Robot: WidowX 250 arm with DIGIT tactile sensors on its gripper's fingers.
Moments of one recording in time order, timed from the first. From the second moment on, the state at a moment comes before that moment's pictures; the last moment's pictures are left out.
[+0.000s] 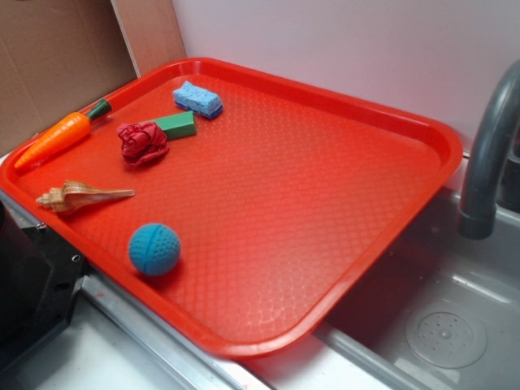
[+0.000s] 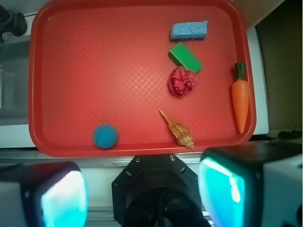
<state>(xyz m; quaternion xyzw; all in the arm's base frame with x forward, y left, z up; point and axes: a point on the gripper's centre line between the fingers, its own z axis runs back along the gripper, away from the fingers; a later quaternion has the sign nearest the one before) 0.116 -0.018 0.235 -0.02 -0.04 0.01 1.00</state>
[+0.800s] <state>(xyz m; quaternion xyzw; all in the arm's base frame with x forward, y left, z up) 0.114 -0.063 0.127 -0.07 -0.04 -0.01 1.00</state>
